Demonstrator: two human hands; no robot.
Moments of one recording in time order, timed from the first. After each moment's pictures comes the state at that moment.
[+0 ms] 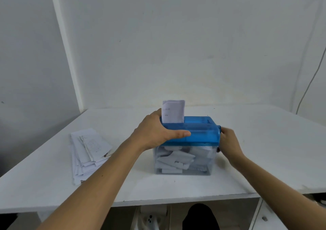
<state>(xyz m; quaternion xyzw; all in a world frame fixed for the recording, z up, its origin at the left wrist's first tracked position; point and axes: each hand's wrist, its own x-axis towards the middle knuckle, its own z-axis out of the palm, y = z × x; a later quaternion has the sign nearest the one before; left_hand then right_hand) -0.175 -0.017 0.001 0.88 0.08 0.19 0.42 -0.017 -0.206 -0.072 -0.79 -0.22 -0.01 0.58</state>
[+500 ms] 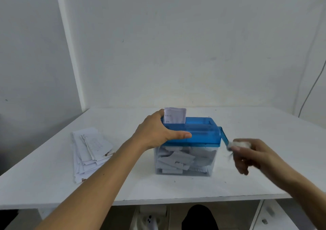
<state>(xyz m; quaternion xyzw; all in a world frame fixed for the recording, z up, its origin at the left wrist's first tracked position) -0.173 -0.012 -0.001 0.88 0.09 0.20 0.41 -0.080 -0.290 -0.027 -0.71 -0.38 0.15 0.57</state>
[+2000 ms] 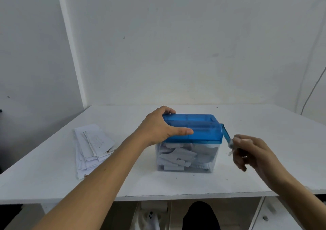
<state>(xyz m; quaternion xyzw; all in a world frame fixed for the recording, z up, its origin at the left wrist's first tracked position) -0.175 -0.015 0.002 0.88 0.09 0.20 0.42 -0.086 -0.278 -0.043 -0.68 -0.35 0.09 0.64</state>
